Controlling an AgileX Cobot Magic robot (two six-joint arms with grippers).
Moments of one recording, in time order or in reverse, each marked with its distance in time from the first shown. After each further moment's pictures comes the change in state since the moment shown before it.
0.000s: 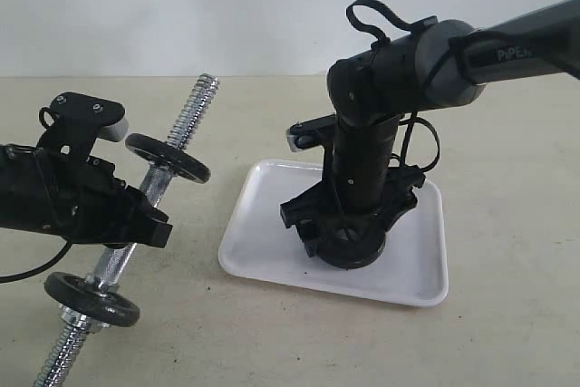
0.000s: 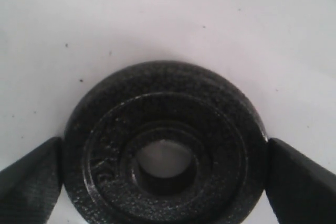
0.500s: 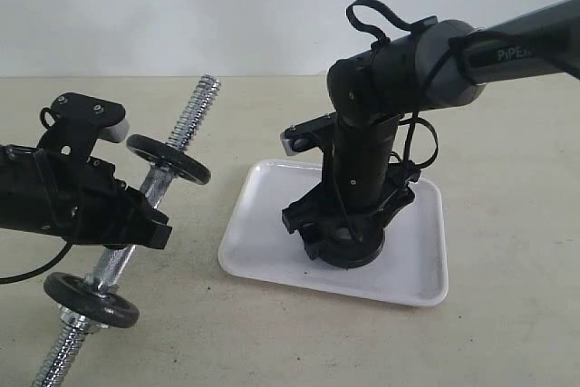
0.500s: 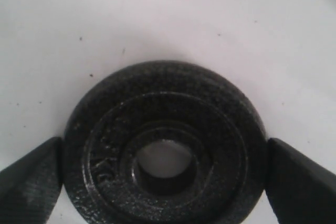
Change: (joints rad) left arm 0.000 0.000 0.000 0.010 0.005 0.000; right arm 0.000 0.000 0.000 0.000 -0.004 -0.102
